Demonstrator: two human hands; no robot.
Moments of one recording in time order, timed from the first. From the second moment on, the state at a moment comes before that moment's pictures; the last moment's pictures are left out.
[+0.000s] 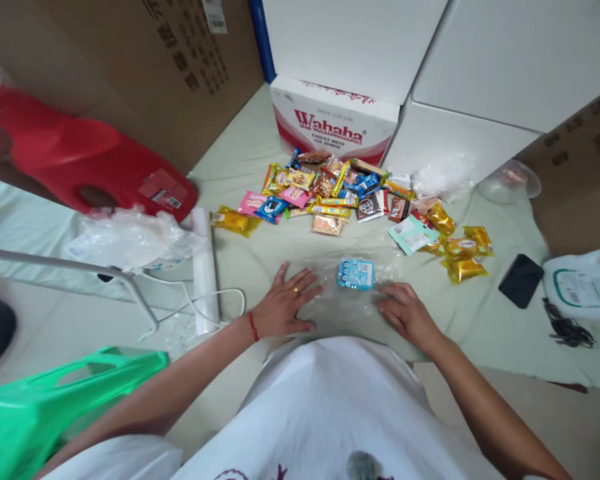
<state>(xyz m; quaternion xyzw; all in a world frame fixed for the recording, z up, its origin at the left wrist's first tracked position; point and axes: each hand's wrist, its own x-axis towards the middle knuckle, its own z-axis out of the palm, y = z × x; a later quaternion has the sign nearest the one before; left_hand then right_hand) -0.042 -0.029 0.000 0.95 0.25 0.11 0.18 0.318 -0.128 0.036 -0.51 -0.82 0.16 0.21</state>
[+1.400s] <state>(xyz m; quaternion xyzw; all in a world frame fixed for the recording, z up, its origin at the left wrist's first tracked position) 0.016 -0.019 0.012 0.71 0.62 0.21 0.25 0.353 0.011 0.052 -0.52 -0.73 0.44 0.09</state>
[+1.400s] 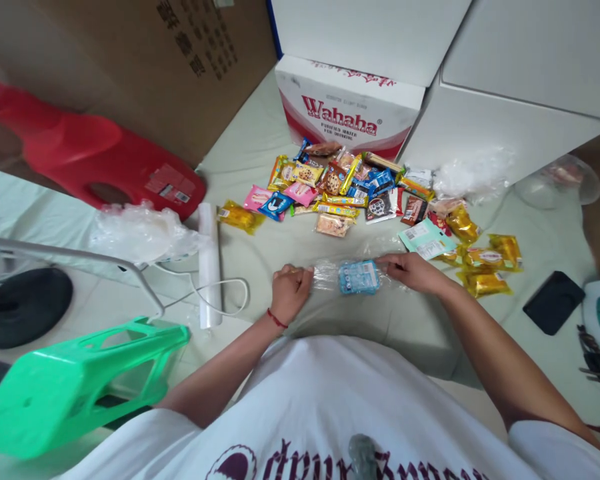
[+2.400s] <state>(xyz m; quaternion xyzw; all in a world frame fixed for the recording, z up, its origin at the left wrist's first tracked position) 0.017 -0.020 -0.003 0.68 0.62 0.36 0.15 0.256 0.093 0.063 -0.51 -0.83 0.25 -0.02</state>
